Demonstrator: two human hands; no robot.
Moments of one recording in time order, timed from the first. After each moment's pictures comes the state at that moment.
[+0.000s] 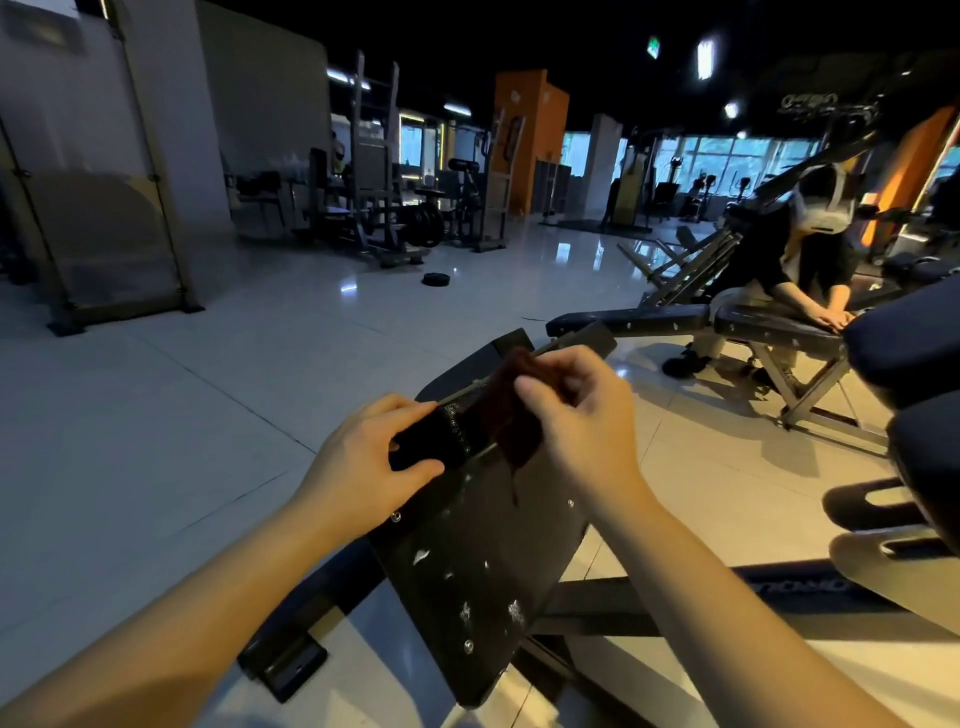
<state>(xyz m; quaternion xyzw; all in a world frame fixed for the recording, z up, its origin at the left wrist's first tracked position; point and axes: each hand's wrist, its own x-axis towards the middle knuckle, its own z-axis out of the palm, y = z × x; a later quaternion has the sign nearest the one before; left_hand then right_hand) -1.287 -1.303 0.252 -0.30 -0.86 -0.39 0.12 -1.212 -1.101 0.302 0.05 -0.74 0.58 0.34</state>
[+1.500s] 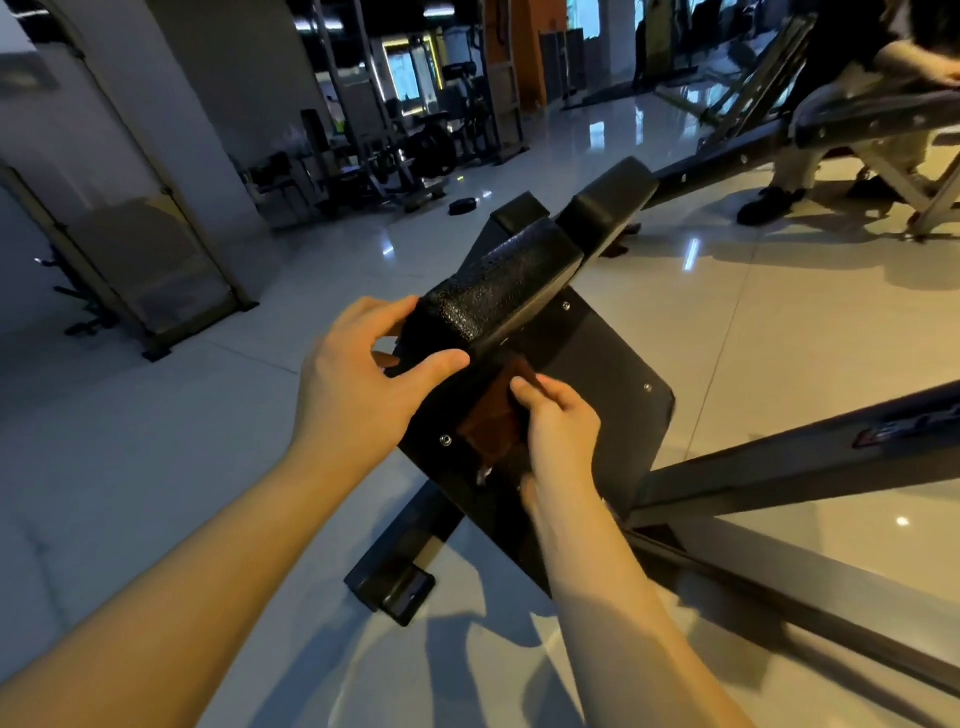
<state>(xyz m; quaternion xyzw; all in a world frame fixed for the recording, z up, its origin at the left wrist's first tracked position) -1.283 -1.289 0.243 -0.28 -0.85 -0.38 0.22 -1.262 -1.147 0.155 -0.25 -0.36 0.87 0.20</state>
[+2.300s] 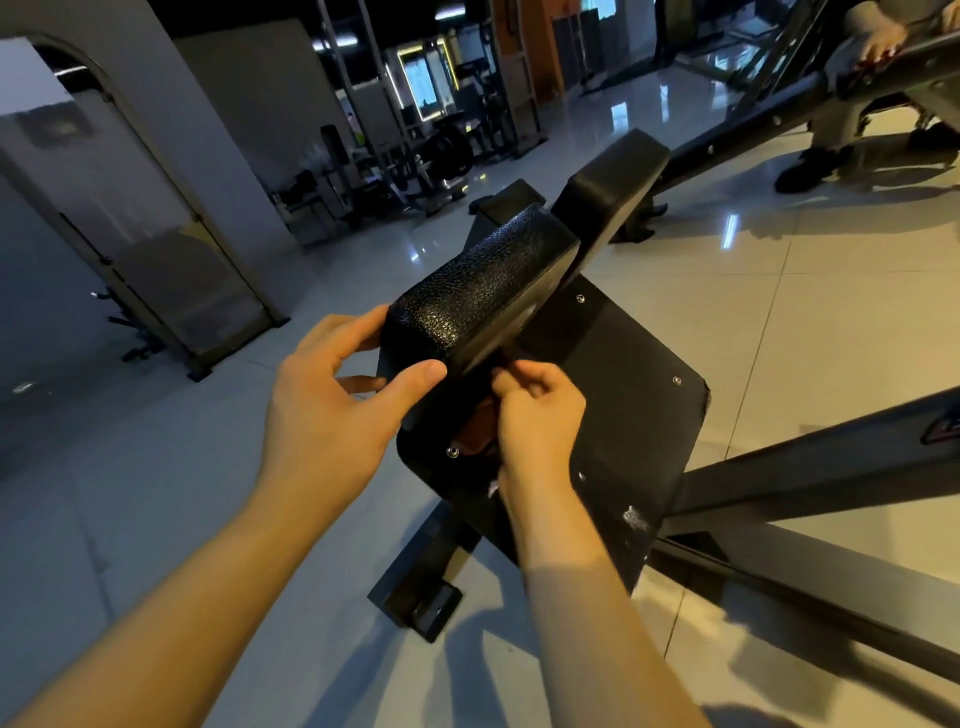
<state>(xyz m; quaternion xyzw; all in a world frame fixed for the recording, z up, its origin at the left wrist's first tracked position) -1.275 -1.282 0.242 -0.27 -0.84 -0.41 0.23 -1.298 -1.154 0.151 -0.23 -0.41 0.83 0.28</state>
